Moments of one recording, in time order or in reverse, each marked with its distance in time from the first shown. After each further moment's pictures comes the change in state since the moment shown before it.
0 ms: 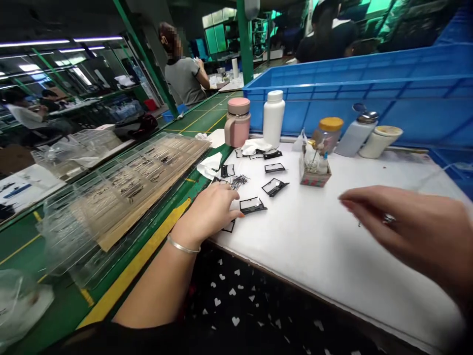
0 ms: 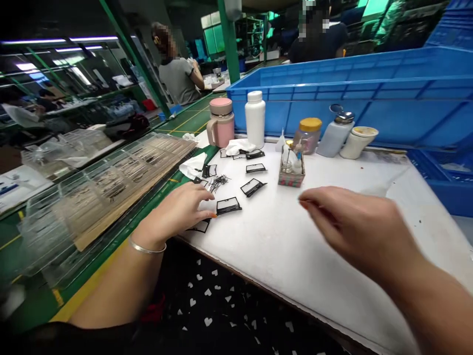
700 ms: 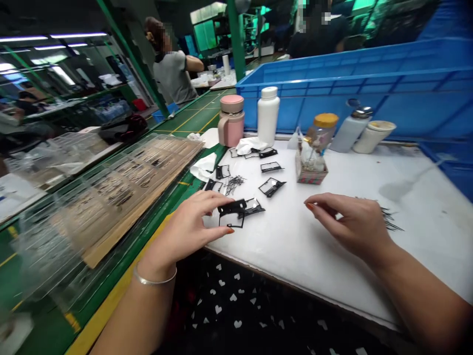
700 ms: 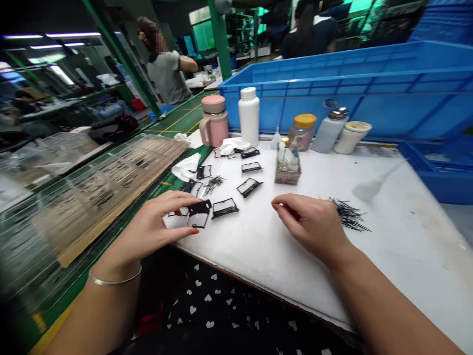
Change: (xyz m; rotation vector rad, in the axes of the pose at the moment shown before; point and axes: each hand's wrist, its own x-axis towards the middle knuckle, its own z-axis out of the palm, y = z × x) left_hand -0.031 -0.016 0.001 -0.460 0.144 0.072; right_hand 0.007 -0.030 0.055 0.319 0.056 0.154
